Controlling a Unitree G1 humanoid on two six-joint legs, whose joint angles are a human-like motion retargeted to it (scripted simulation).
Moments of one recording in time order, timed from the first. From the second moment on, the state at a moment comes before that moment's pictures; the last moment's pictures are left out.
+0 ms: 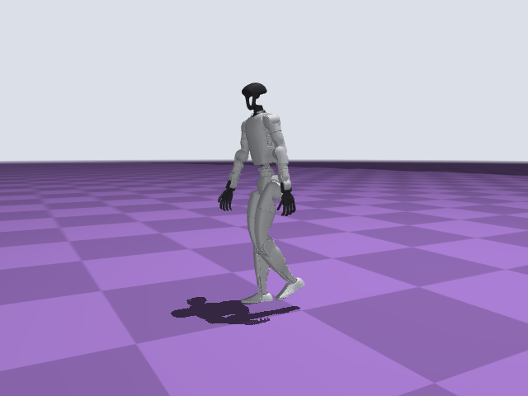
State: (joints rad) left arm 0.04 0.23 -0.17 1.38 -0.11 0.10 -0.16; right arm -0.24 -0.27 0.14 1.33 0.12 0.07 -0.08; waist 0.07 -0.17 0.11; left_leg -0.29 -0.13 0.23 0.90 -0.32 0.13; right_leg -0.03 -0.24 -0.10 -0.03 -0.06 0.16
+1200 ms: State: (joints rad) left arm -0.46 0.22 -0.29 1.18 -0.15 0.01 -0.12; right arm -0.03 -0.21 0.21 1.34 -0.05 0.07 0.05; waist -0.14 -0.06 0.09; left_leg 0.35 -0.10 -0.06 0.10 -0.30 -0.07; right_leg -0.21 -0.11 -0.27 -0.09 0.10 0.22
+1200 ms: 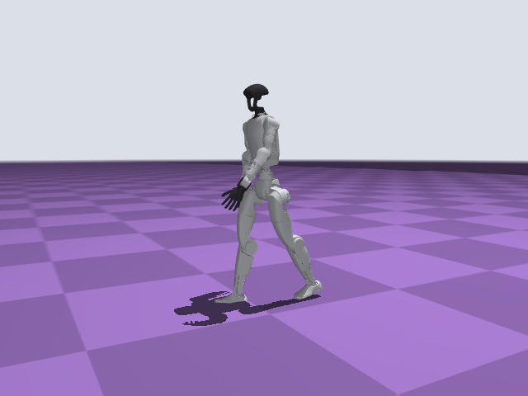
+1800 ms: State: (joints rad) left arm 0.21 0.24 -0.16 1.26 -0.25 0.06 -0.14; right arm -0.61 -0.27 0.20 0.96 0.14 -0.02 -0.16; waist 0.29 -0.11 0.19; left_leg -0.25 0.03 0.31 -0.09 -0.14 -0.09; right_leg 0.25 -0.07 0.06 0.01 -0.22 0.16
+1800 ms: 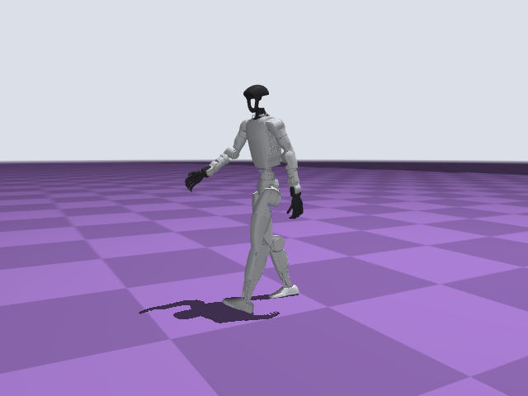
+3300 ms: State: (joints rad) left arm 0.22 0.25 -0.23 1.21 -0.15 0.02 -0.19; right arm -0.58 -0.31 0.26 0.95 -0.03 -0.03 -0.13; waist 0.32 -0.10 0.15; left_leg -0.27 0.03 0.41 -0.09 -0.13 -0.10; right_leg 0.27 -0.06 0.09 0.02 -0.22 0.18
